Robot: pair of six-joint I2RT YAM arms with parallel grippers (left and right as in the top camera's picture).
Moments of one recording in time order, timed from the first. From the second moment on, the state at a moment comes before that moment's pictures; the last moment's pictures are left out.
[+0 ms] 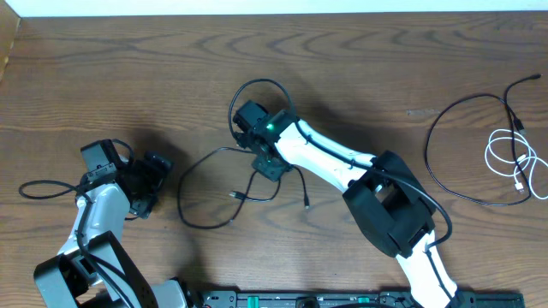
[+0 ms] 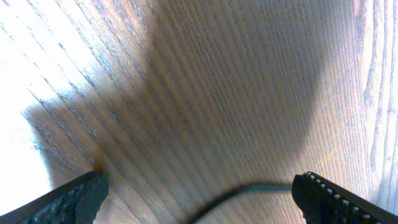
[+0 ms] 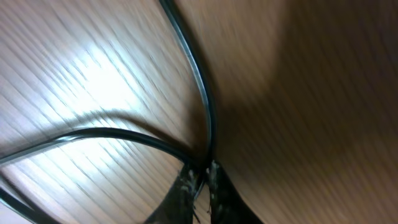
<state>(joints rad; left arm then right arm) 0.45 1.49 0.68 -0.42 0.28 -0.65 0.80 2.23 1.68 -0.89 0.04 -0.14</state>
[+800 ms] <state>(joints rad) 0.45 1.49 0.68 -0.42 0.28 -0.65 0.80 2.24 1.72 -0.95 -0.09 -0.67</state>
